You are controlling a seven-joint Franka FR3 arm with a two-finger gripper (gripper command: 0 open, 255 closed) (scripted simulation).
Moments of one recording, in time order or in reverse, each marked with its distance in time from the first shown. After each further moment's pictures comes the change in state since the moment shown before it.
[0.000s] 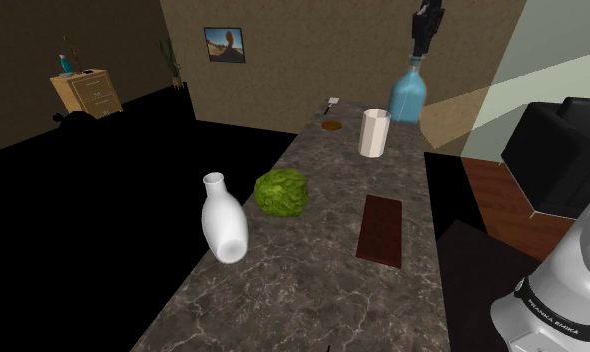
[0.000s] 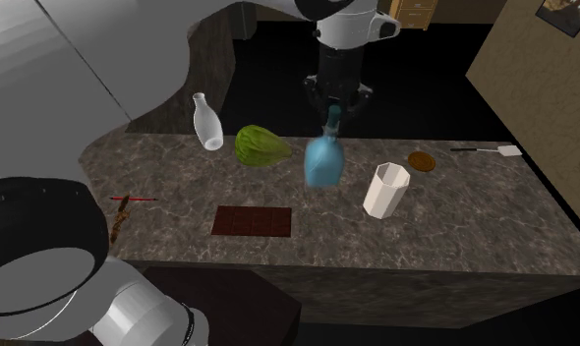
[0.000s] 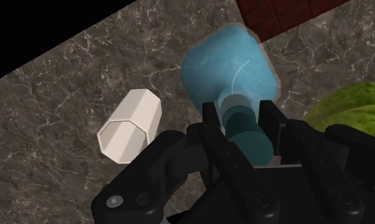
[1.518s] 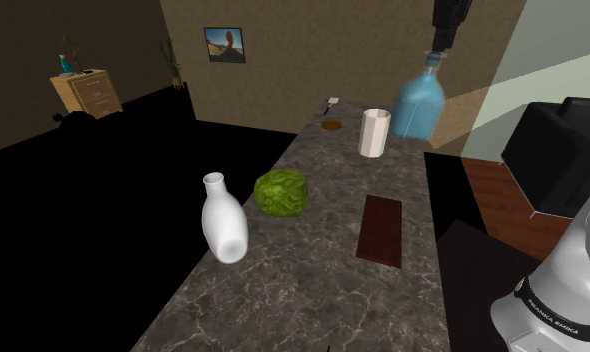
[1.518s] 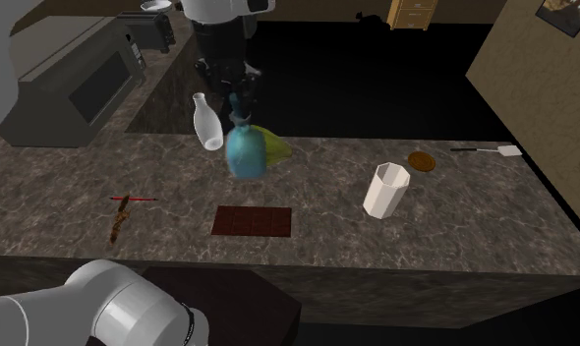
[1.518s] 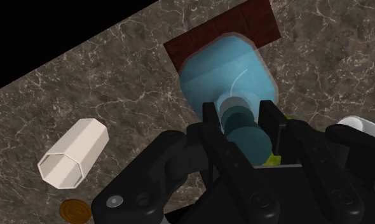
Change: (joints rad) arm 0.102 -0.373 0.225 -0.252 0.006 -0.138 0.321
